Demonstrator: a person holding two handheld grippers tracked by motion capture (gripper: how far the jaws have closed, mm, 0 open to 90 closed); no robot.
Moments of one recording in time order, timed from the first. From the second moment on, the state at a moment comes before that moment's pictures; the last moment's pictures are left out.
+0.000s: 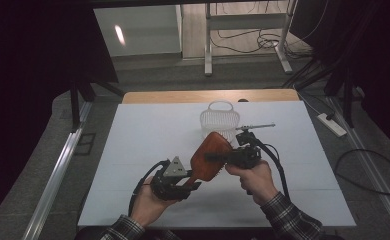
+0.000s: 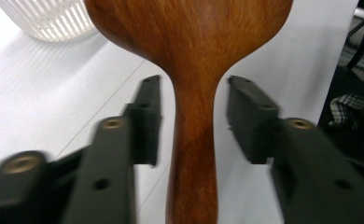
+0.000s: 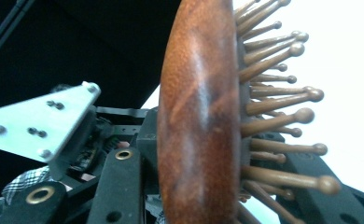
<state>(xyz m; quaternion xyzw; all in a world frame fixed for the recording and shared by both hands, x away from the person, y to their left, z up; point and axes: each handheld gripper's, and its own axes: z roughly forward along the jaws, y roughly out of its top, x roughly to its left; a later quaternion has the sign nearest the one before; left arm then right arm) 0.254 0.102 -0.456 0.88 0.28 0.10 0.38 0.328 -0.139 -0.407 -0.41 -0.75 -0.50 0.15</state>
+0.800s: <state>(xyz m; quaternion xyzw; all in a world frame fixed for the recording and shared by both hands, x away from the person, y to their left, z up) 0.265 0.130 -0.457 0.86 0.33 0.04 0.40 0.333 -0.148 -0.403 -0.42 -0.74 -0.51 0.13</state>
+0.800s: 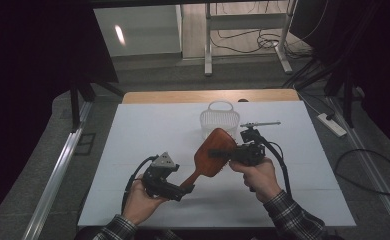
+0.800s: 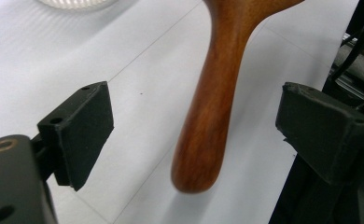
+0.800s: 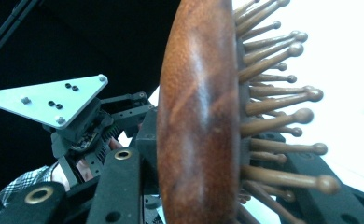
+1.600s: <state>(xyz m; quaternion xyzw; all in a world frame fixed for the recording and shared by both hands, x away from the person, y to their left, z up) 0.247 0.180 -0.459 0.85 0.35 0.08 0.40 0.346 -0.166 -0.395 -0.44 -0.72 -0.52 0.10</state>
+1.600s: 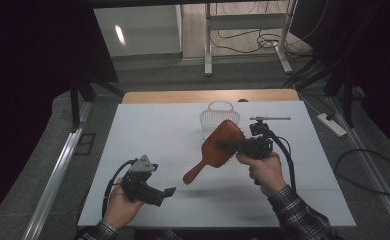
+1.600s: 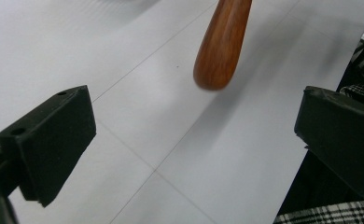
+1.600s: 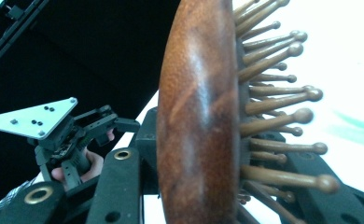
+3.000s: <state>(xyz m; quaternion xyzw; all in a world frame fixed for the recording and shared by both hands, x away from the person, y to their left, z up) 0.201 0.251 -0.470 0.81 0.41 0.11 0.41 0.382 -0.190 -0.366 -0.47 -0.70 -0.54 0.05</state>
